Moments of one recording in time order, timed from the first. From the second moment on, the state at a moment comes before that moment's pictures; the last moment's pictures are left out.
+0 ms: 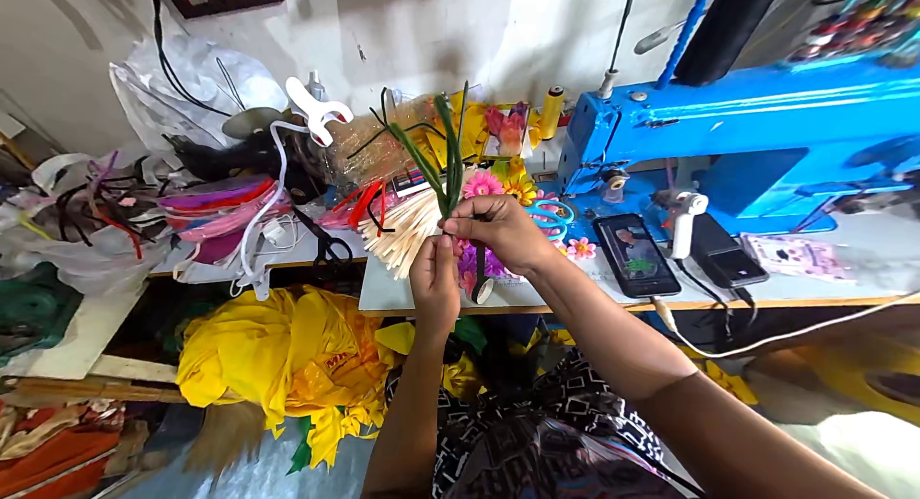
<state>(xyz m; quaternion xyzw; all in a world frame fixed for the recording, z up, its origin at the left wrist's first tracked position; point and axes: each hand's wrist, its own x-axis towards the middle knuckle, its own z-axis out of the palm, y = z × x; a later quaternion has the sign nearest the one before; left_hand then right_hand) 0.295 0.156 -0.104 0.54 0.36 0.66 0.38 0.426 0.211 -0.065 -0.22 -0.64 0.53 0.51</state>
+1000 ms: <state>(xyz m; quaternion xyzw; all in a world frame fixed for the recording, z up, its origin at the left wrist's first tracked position) 0.289 0.178 -0.082 0.48 0.20 0.61 0.59 0.457 0.248 -0.047 -0.15 -0.62 0.64 0.43</state>
